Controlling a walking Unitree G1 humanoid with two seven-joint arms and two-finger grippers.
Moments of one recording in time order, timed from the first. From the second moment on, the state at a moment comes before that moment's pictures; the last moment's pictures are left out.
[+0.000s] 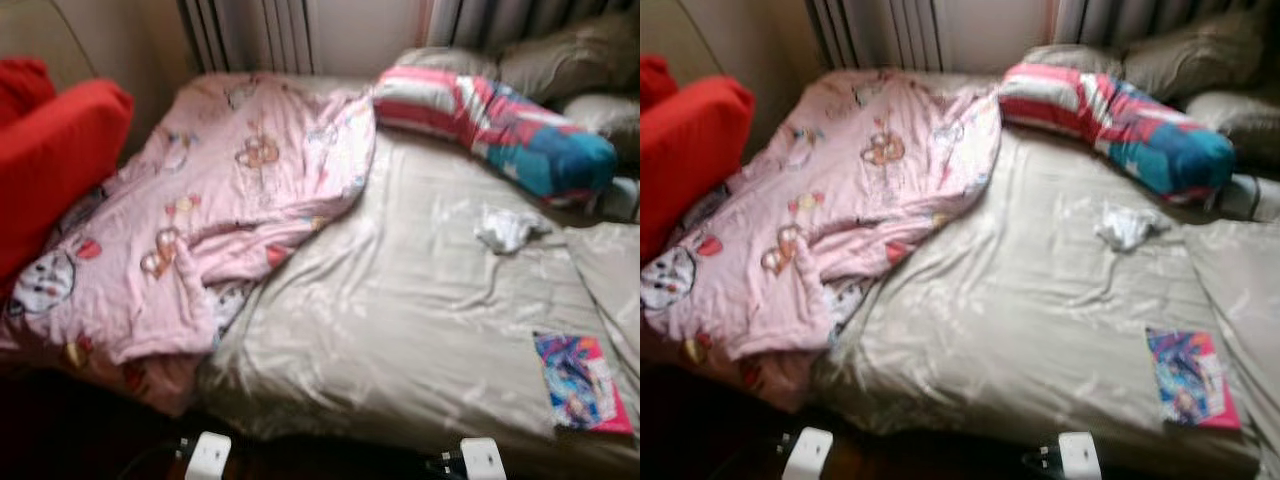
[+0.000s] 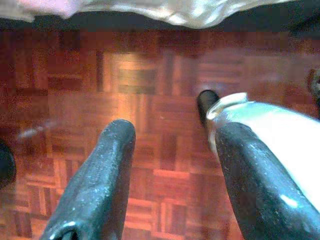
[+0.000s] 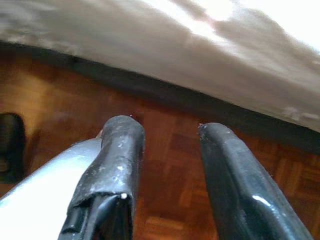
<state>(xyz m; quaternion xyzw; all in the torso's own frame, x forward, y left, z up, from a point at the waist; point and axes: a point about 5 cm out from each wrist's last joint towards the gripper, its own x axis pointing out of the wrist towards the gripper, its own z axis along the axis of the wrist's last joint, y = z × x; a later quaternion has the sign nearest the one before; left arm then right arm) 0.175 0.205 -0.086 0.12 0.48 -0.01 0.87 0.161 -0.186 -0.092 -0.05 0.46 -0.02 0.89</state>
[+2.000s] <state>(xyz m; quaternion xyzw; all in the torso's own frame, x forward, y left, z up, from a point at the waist) 0.189 0.195 -0.079 0.10 0.44 -0.02 0.89 0.161 -0.187 -0.092 -0.06 0.46 -0.01 0.89</state>
